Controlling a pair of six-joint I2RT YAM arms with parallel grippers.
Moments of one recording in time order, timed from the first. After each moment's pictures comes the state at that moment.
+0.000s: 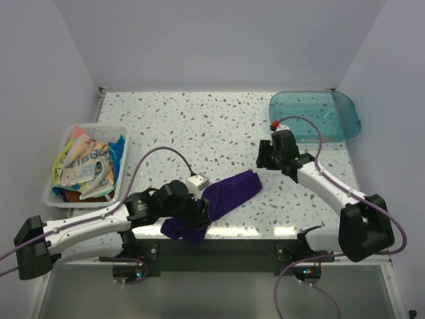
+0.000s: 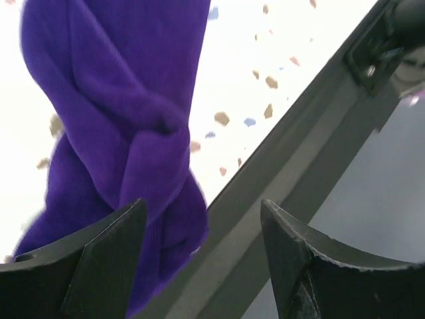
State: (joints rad) left arm -1.07 0.92 0.54 -0.35 0.09 -0.51; right arm 0.36 1.29 0.78 -0.29 0.08 0.39
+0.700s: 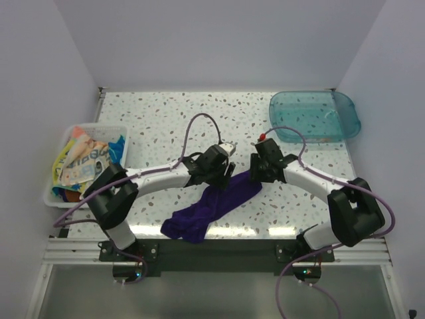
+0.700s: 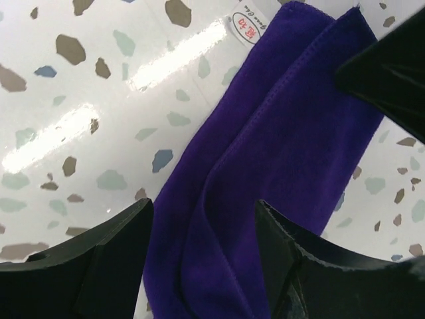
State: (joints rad) left arm -0.89 1.66 1.04 -0.28 -0.10 -0.38; right arm 0.49 1.46 0.82 -0.41 0.09 0.53
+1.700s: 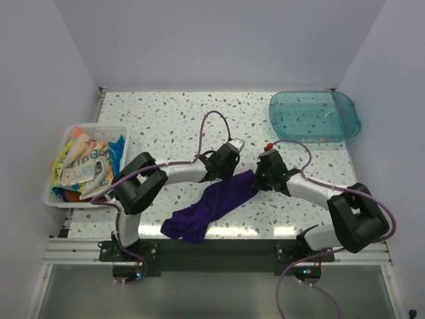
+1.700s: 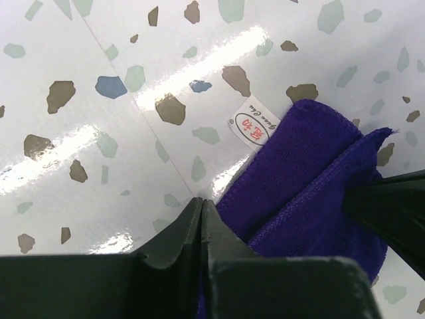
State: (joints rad) left arm -0.89 1.95 1.20 -0.11 -0.14 -0.39; right arm 0.49 1.40 0.59 -0.16 0.03 0.72
